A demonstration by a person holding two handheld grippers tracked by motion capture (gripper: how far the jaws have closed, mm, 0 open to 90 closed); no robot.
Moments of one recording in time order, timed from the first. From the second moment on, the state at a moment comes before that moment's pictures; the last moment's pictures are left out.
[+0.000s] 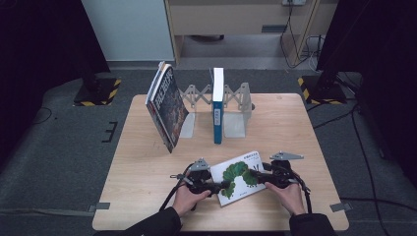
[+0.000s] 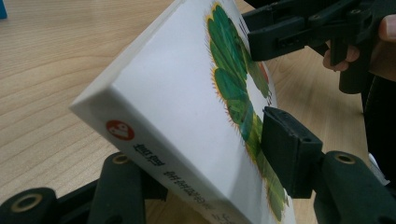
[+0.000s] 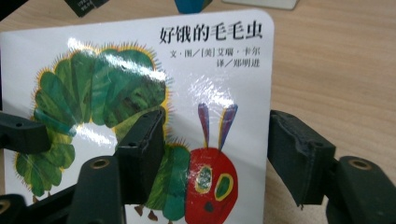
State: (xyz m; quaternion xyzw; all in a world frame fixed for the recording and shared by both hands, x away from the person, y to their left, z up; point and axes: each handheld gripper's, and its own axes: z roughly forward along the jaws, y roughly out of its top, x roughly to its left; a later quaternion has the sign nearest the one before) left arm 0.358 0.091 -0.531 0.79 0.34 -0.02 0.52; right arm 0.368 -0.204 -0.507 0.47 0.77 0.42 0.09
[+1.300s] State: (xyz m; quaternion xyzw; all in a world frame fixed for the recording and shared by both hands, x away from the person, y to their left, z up) left arm 0.352 0.092 -0.521 0.78 0.32 -0.02 0.54; right arm 0.366 -0.205 -0.510 0.46 0.78 0.43 0.08
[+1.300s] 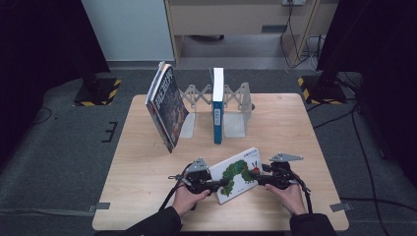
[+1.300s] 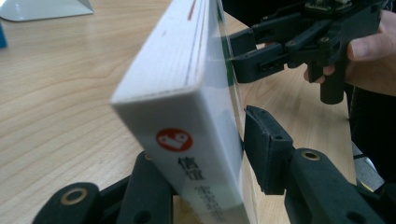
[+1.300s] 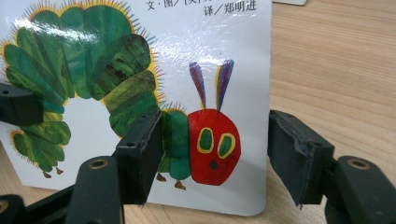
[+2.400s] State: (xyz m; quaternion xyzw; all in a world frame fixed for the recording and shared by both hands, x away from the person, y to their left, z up) left arm 0.353 0.101 -0.486 0.78 0.35 -0.03 0.51; right arm 0.366 -0.220 -0.502 0.48 0.75 0.43 0.13
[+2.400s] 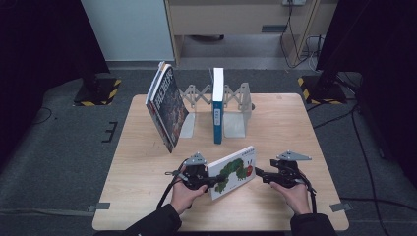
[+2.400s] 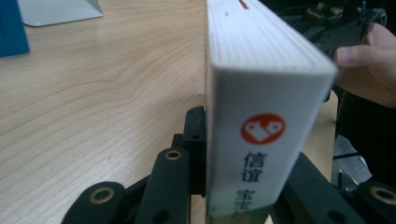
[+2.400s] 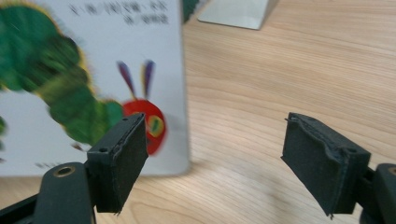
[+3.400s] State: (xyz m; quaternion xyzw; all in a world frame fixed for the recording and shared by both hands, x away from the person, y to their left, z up) left arm 0.366 0.129 -0.427 0.75 0.38 0.04 0.54; right arm 0.373 -0.255 -0.518 0.53 0.77 0.30 0.20
